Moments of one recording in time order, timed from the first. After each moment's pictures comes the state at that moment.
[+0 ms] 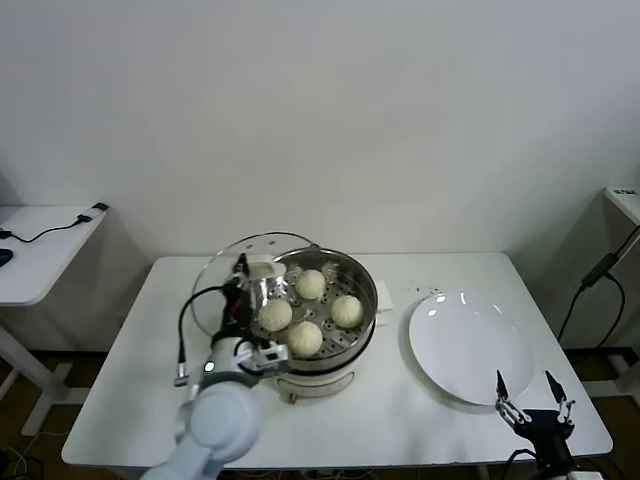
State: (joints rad) left arm 1.10 -1.24 -0.04 -2.09 1.35 0.72 0.28; right arm -1.83 1.28 0.76 2.05 0.22 0.04 0.08
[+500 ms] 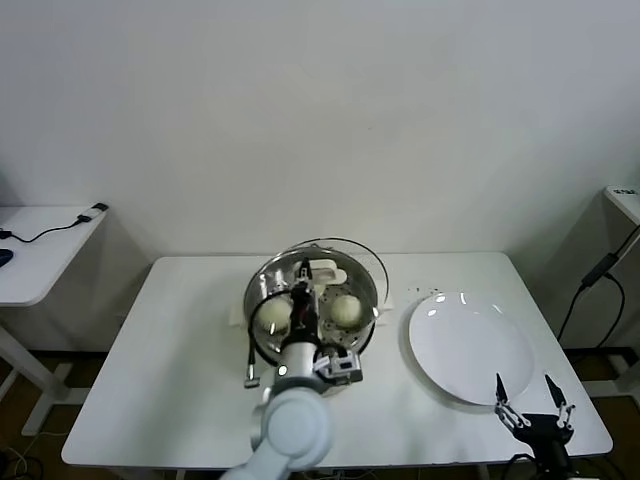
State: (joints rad) left arm 1.05 -1.44 0.13 -1.99 1.55 0.74 0.33; right arm -1.84 1.30 0.76 2.05 0.21 0.07 0.08
